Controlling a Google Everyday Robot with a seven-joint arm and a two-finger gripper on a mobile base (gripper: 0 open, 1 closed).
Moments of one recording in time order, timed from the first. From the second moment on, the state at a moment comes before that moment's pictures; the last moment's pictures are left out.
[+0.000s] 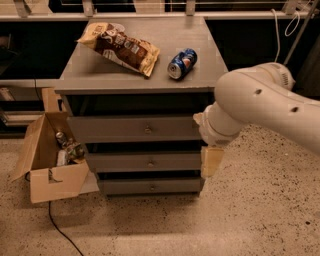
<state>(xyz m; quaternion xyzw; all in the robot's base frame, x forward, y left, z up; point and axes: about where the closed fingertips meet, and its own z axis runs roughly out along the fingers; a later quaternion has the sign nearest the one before) 0.522 -0.120 0.759 -0.71 0.68 -0.05 0.18</state>
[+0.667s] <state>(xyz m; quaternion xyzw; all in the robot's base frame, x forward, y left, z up) 0.599 -0.094 0.704 -0.74 0.64 -0.04 0.20</state>
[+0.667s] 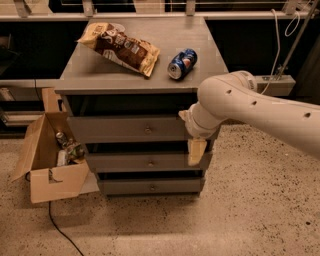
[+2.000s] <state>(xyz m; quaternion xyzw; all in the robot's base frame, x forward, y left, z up) 0.699 -0.108 0.661 -0.72 0.67 -0.05 0.19</state>
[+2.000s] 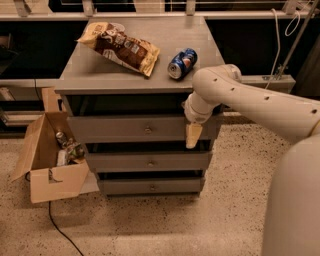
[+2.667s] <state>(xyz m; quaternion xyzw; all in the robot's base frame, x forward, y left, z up) 0.733 -0.123 0.625 -0.70 0.70 -0.05 0.14</state>
